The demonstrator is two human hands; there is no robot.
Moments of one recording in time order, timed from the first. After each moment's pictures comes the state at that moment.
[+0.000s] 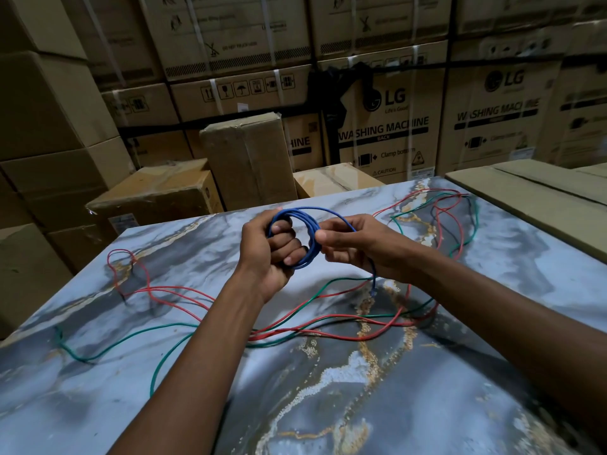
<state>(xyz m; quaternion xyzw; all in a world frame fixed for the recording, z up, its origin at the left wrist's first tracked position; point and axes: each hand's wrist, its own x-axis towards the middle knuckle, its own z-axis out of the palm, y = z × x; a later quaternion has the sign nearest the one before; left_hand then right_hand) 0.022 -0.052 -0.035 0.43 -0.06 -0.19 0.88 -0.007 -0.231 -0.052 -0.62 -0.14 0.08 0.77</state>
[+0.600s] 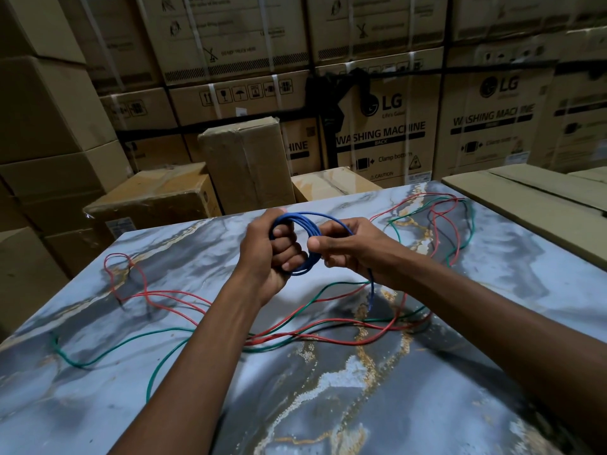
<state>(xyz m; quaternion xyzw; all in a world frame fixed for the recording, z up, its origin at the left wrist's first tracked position) 0.019 -0.054 -0.030 0.49 -0.09 -0.17 0.85 -0.012 -0.223 -0.048 -0.65 -0.15 0.04 0.74</state>
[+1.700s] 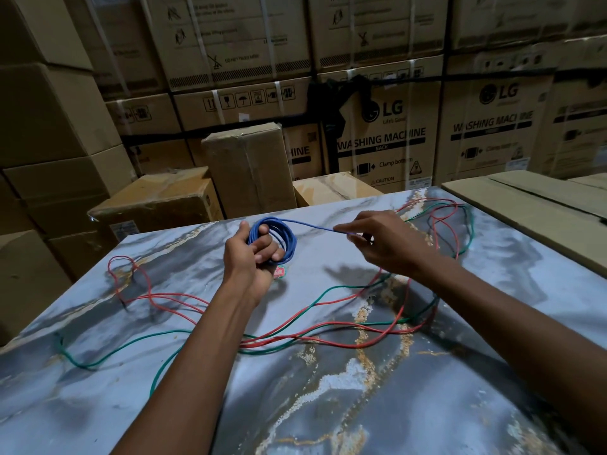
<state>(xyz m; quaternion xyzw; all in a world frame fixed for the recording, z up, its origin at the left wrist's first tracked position) 0.046 -0.038 -0.046 0.39 -0.03 -0.10 0.91 0.010 -0.274 -0.058 -0.92 -0.19 -0.29 0.16</state>
